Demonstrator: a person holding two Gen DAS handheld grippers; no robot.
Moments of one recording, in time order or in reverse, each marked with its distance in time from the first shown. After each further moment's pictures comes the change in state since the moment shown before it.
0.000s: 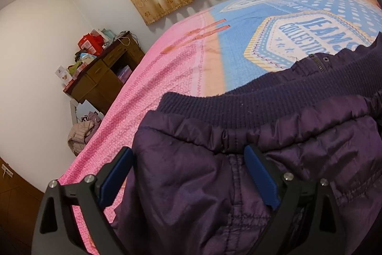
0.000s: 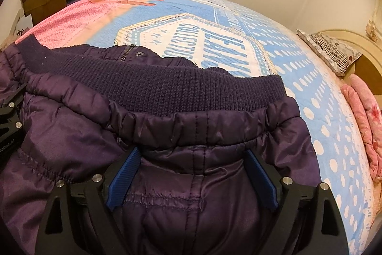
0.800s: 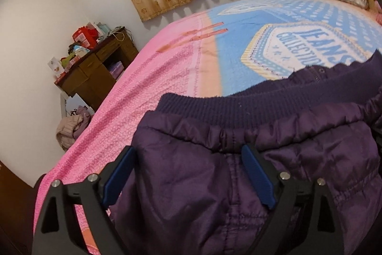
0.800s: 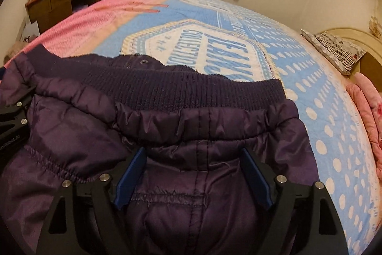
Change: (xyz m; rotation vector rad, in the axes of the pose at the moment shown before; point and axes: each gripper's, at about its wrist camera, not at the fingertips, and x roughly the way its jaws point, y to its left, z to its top) left arm 0.001 0.013 0.001 -0.046 0.005 -0.070; right arm -0.007 -0.010 -0.001 0.020 -0.020 0.066
